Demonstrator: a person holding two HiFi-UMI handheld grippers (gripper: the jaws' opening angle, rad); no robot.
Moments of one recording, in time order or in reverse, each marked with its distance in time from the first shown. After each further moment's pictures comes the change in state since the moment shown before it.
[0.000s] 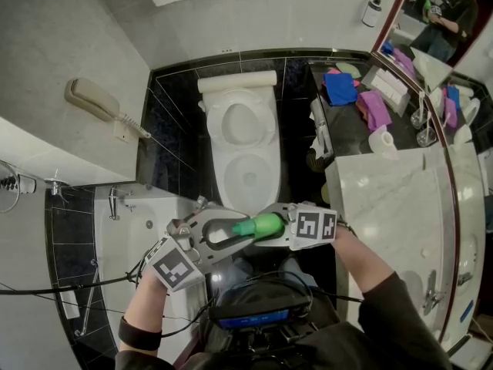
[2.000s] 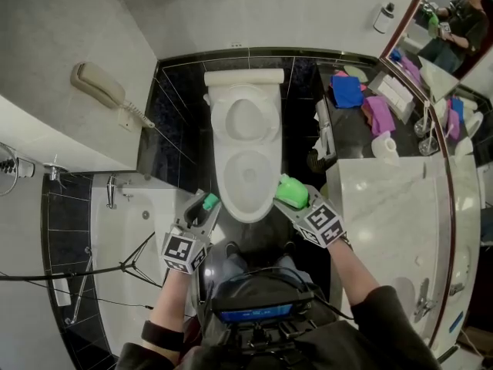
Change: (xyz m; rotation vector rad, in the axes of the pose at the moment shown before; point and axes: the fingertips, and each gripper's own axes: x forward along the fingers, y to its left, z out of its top) left arm -0.057 0.056 -0.178 -0.485 0.041 0.745; right arm -0.074 -0.099 -0.071 0.317 -0.040 -0.723
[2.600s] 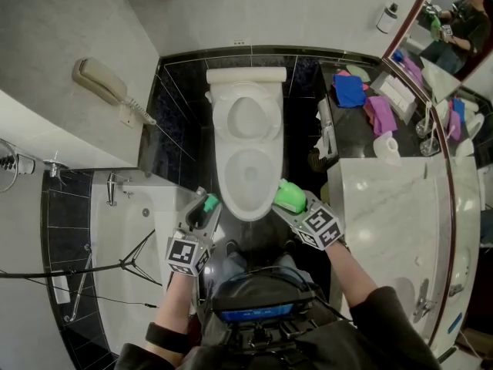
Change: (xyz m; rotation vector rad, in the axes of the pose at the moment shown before) left arm -0.010 0.000 -0.010 -0.028 -0.013 0.058; right arm 0.011 0.011 -0.029 0.050 0.032 0.022
